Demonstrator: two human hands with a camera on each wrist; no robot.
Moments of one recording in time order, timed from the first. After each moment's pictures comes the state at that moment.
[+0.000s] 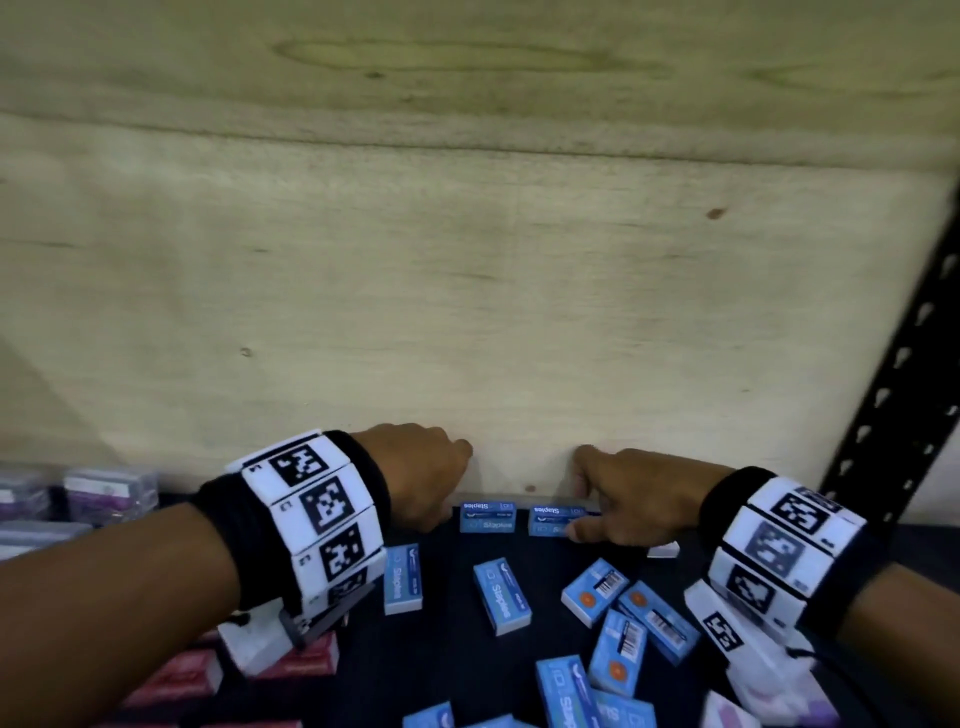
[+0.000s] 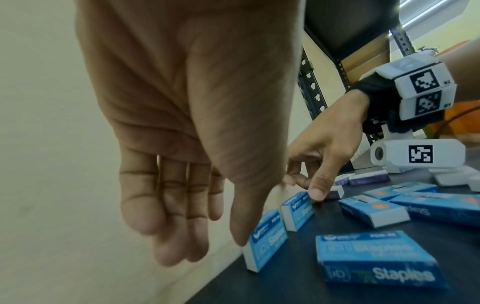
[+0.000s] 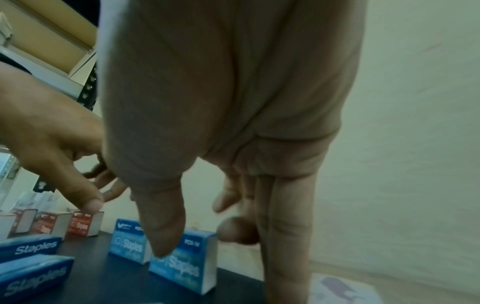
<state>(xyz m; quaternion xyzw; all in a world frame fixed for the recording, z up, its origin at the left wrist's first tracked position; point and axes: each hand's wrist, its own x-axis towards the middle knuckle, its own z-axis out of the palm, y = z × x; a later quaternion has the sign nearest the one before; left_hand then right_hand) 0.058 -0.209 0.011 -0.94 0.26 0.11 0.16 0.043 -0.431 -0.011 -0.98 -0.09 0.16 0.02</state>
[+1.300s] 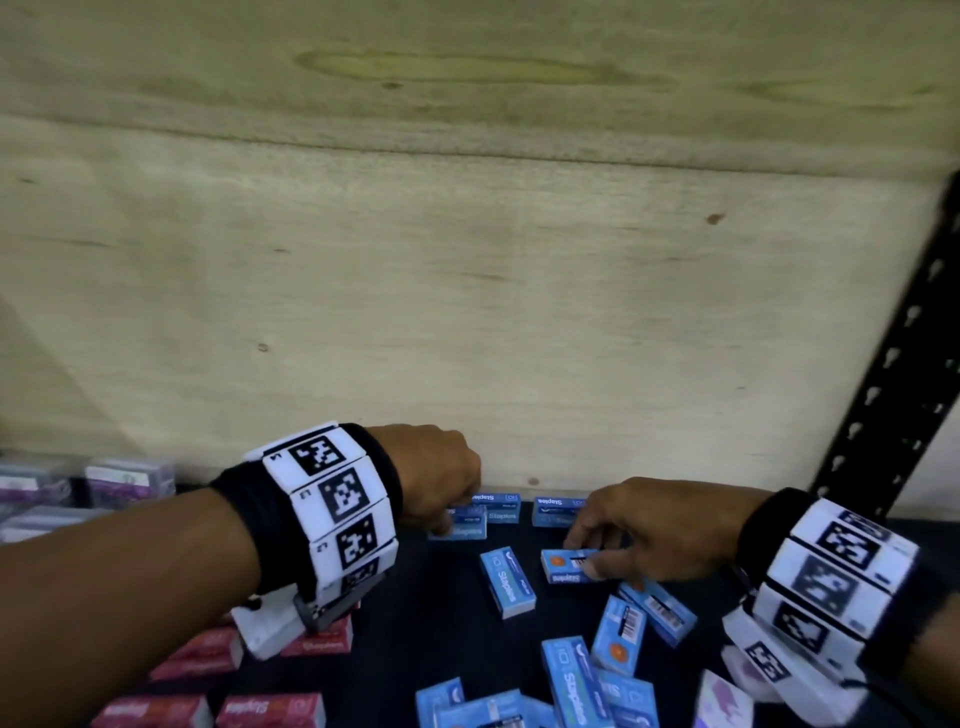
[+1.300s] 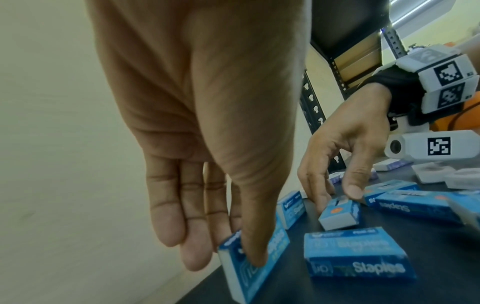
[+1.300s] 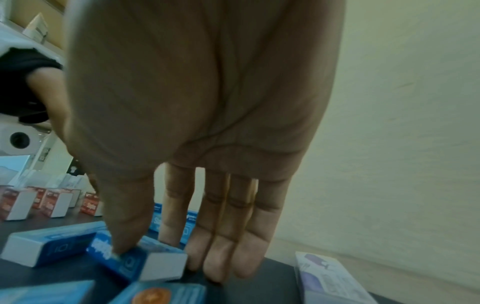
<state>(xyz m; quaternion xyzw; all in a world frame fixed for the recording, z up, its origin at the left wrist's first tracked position) 0.058 -0.207 0.008 -0.93 0.32 0.13 0.14 0.009 -0.434 -0.011 -0.96 -0.18 0.22 0.08</state>
